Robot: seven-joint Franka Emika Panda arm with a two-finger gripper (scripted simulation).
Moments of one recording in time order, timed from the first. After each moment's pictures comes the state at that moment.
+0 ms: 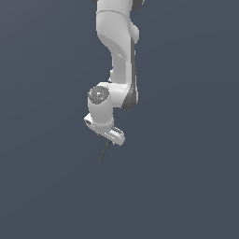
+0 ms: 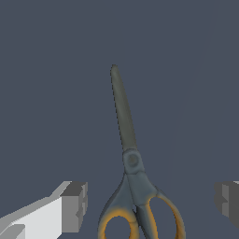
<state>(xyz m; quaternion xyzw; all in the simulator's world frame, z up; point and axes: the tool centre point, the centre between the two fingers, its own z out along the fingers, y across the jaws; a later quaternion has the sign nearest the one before) -0.010 -0.068 0.063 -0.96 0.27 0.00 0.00</state>
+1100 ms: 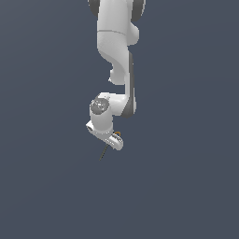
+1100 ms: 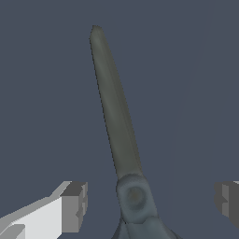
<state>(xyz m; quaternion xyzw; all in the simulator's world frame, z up) -0.011 -0.072 0.010 -0.96 0.29 0.00 0.00</state>
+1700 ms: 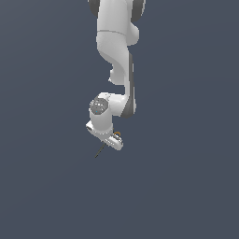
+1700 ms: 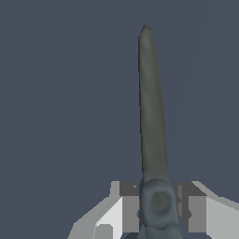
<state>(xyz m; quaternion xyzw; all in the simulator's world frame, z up) -0.011 -0.074 0.010 -0.96 0.29 0.00 0.00</state>
